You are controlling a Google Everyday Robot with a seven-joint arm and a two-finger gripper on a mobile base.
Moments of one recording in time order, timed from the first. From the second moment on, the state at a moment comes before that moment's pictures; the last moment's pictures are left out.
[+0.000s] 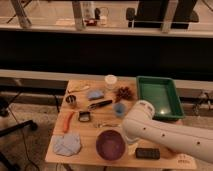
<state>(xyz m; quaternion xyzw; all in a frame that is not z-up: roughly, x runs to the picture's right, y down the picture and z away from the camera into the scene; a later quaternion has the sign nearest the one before) 0.092 0.236 0.695 -0.28 -0.09 -0.14 0.95</state>
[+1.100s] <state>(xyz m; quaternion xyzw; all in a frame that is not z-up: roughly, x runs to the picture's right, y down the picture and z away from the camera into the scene) 0.027 0.180 0.690 -0.22 -0.14 -0.15 0.95</state>
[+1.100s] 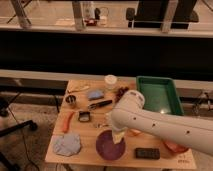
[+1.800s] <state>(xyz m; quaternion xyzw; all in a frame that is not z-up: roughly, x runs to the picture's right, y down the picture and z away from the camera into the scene) 0.021 0.168 0.706 -0.14 -0.18 -0.16 0.96</state>
